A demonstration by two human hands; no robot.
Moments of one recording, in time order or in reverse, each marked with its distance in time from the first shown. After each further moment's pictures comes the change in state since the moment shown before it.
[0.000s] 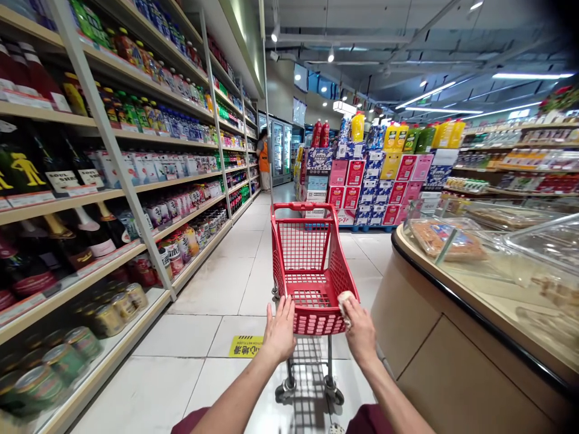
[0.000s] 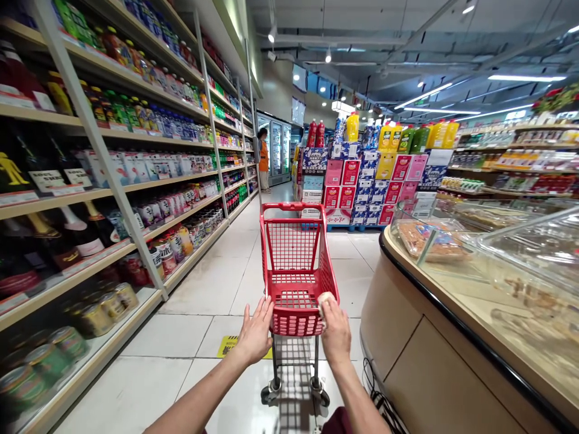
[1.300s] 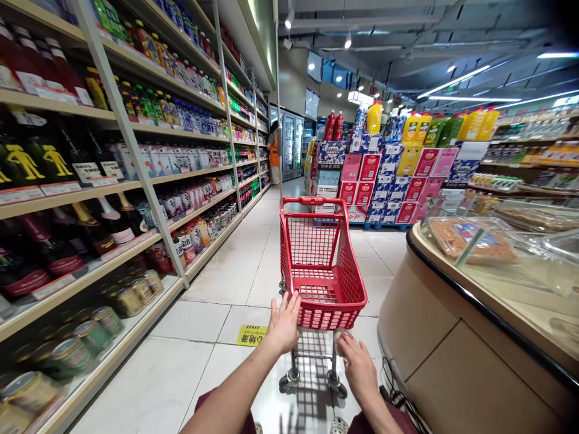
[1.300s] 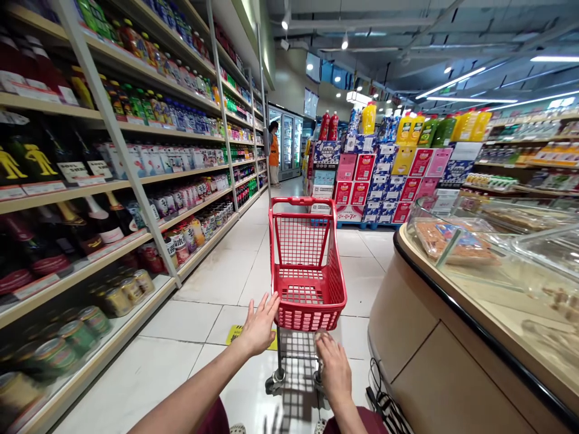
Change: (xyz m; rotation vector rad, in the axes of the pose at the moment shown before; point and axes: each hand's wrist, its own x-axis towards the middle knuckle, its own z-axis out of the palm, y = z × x) left_hand -0.001 -0.006 0.003 -0.005 -0.073 -0.004; right_hand -0.067 0.014 0.002 -0.032 -0.102 -0.142
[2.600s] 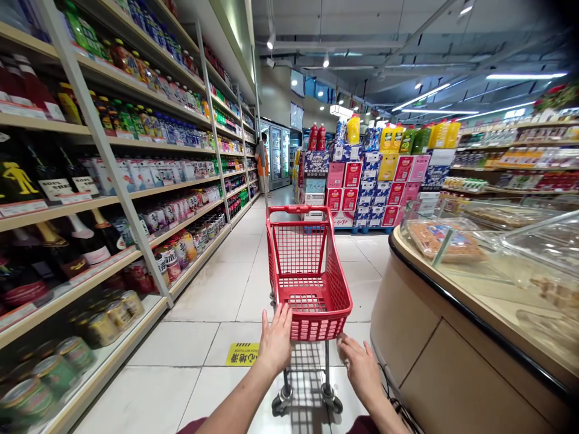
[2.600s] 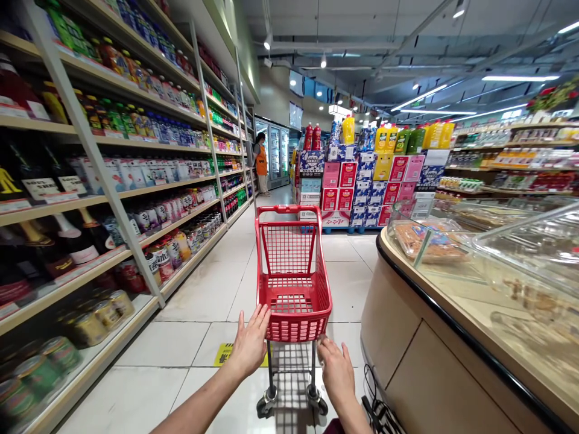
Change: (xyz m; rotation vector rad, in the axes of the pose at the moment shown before) left_hand 0.002 0.018 -0.013 0.051 0.063 -0.009; right_hand 0.019 0.023 -0.019 -0.022 -0.093 0.052
